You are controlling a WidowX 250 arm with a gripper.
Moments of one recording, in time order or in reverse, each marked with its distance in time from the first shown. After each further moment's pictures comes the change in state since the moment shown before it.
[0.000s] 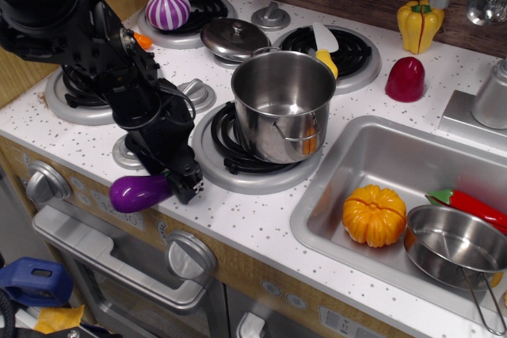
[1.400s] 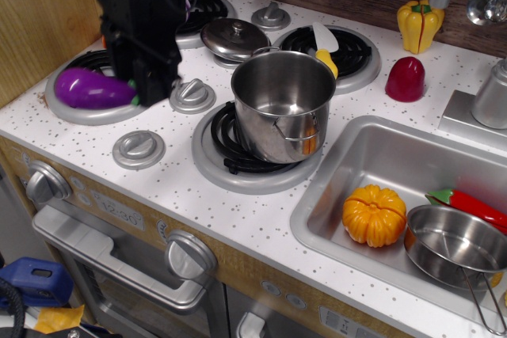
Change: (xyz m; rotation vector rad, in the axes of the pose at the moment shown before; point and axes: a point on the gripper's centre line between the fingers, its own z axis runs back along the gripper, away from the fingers) arm 0.039 0.022 0.106 0.116 0.207 -0.066
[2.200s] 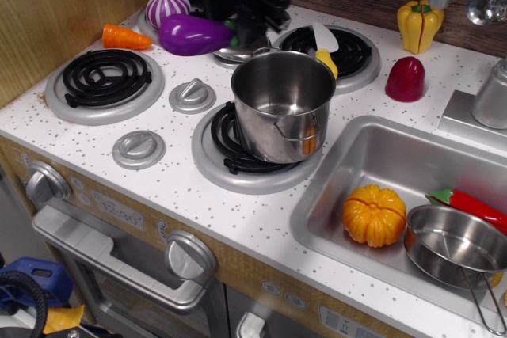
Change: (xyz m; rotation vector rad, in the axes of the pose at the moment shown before) arm 0.085 -0.026 0.026 0.100 -0.216 0.057
